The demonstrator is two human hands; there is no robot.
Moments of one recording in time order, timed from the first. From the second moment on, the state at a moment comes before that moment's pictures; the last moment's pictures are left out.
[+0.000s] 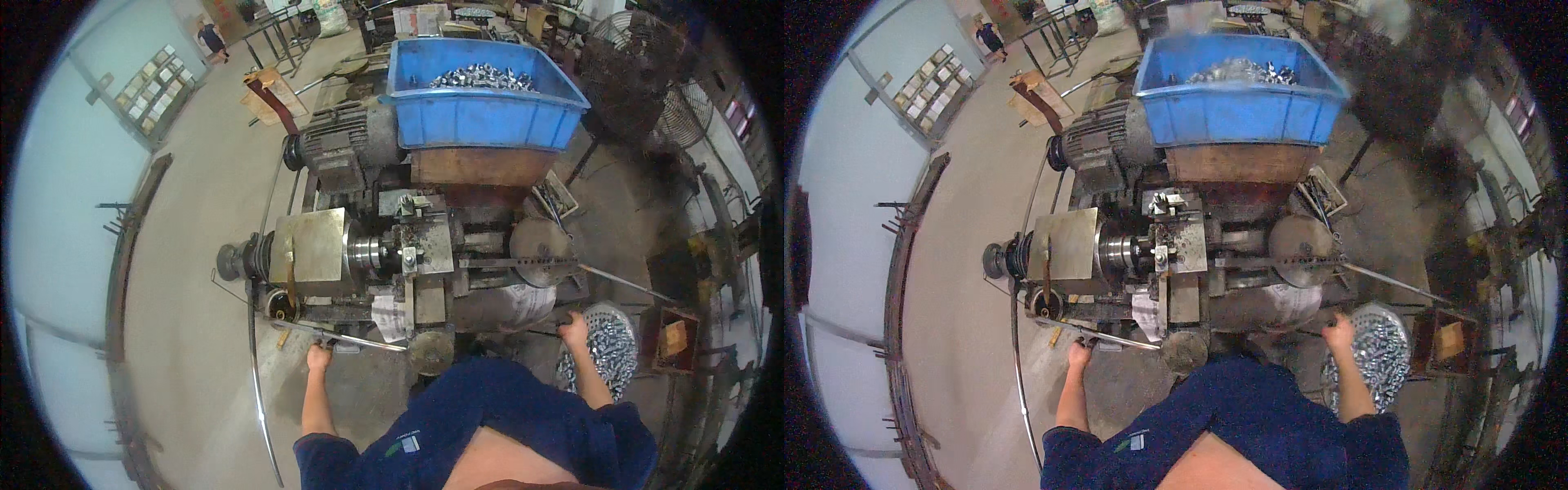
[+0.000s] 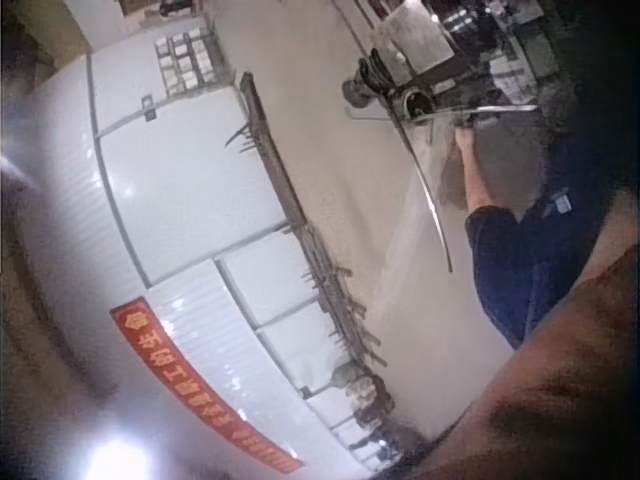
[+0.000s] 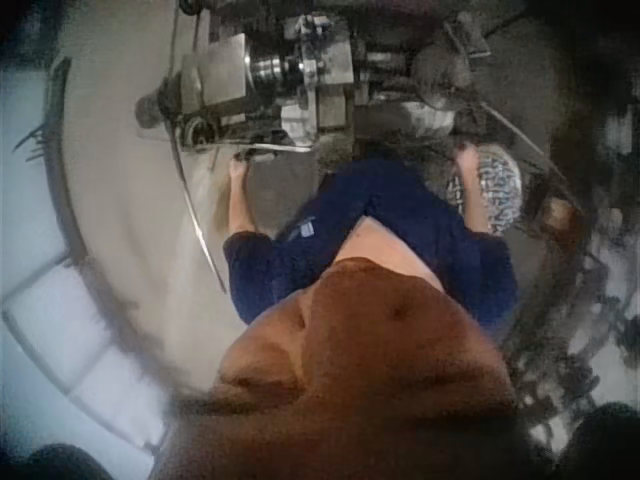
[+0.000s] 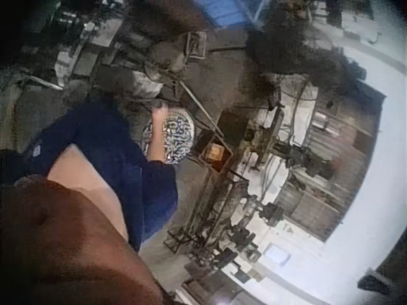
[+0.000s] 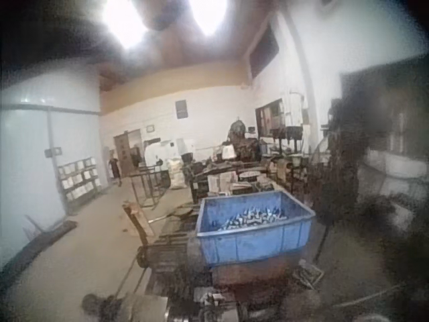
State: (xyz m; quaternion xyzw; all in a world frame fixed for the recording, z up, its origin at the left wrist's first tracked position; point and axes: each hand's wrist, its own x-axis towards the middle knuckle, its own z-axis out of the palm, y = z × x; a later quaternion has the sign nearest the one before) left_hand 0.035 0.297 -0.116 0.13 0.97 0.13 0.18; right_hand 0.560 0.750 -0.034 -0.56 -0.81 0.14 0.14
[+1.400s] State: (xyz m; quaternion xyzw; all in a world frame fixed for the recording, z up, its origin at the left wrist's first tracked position) left_hand 0.078 0.127 0.089 -0.04 0.97 0.24 -0.09; right_hand 0.156 0.700 0.117 -0.08 -0.93 0.31 0.17
